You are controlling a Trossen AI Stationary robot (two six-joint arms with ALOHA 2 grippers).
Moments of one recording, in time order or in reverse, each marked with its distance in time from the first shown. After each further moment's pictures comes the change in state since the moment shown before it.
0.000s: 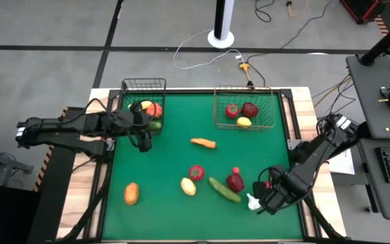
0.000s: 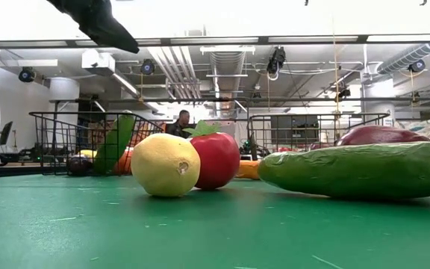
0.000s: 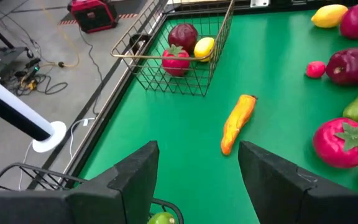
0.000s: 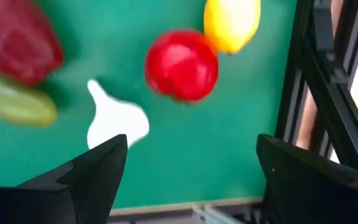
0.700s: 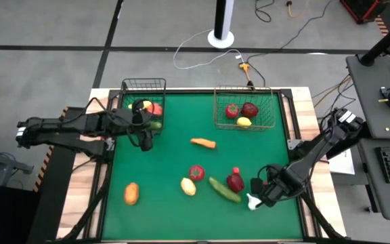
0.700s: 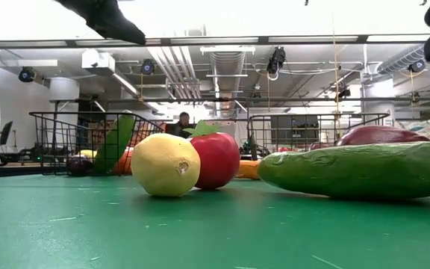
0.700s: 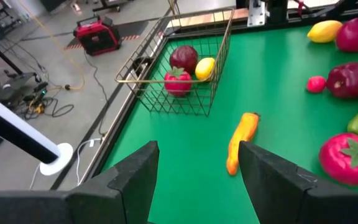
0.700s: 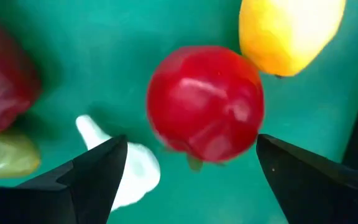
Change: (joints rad) left arm 0.000 0.008 0.000 0.092 0.001 0.081; right arm -0.029 -0.115 -0.396 0.421 0.028 0.040
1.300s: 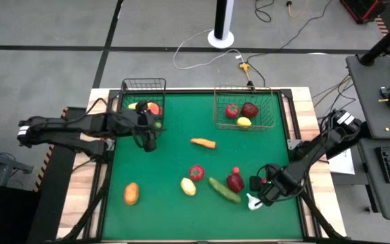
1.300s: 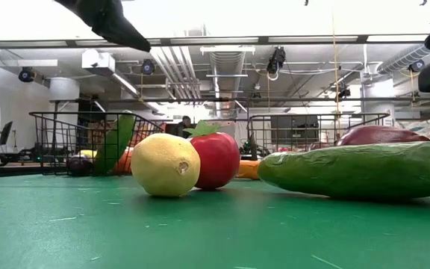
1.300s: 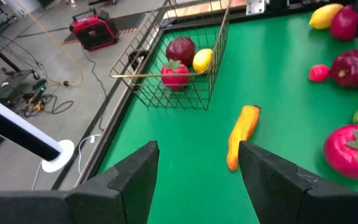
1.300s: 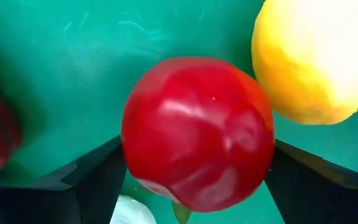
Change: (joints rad) left arm 0.000 0.060 0.000 0.015 0.000 0.016; right arm 0.000 0.044 -0.096 0.083 0.073 0.018
